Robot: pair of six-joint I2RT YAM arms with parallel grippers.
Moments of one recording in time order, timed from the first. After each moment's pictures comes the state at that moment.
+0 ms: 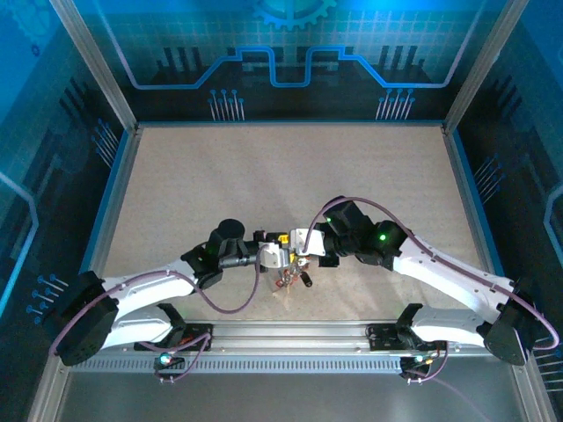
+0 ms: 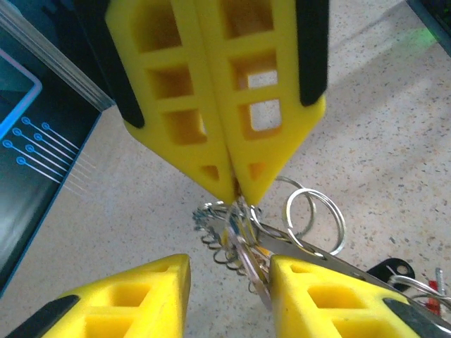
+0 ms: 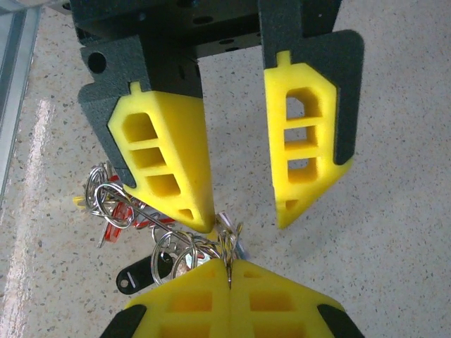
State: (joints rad) left arm -0.75 1.18 0.45 0.40 0.41 0.73; right arm 0.84 1.15 0.93 -0.62 -0.22 -0.74
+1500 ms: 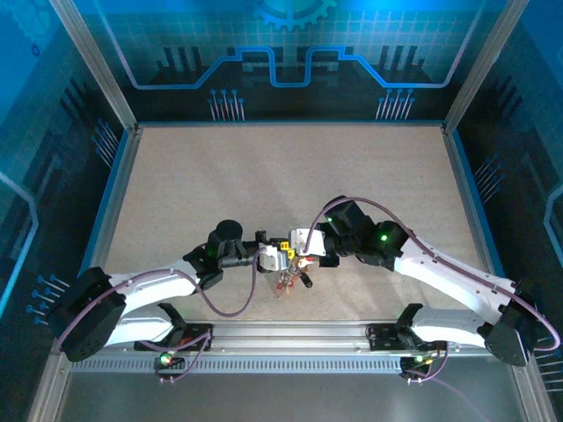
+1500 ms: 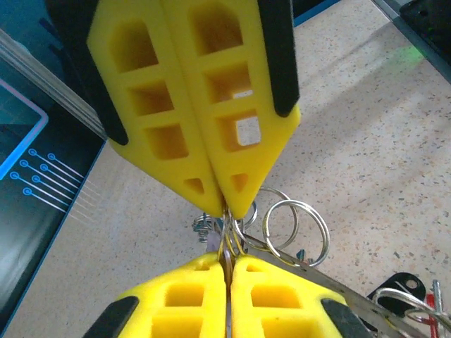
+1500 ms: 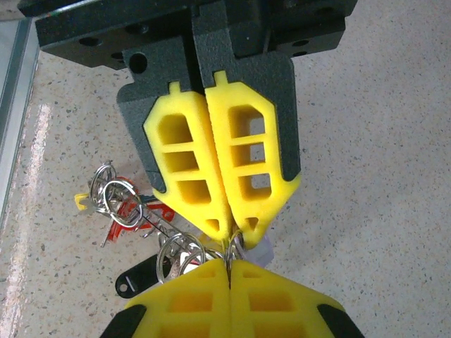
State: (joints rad) left arm -0.74 1.21 0.42 0.53 0.48 0.75; right arm 0.84 1.14 0.93 -0.61 -0.22 -0.73
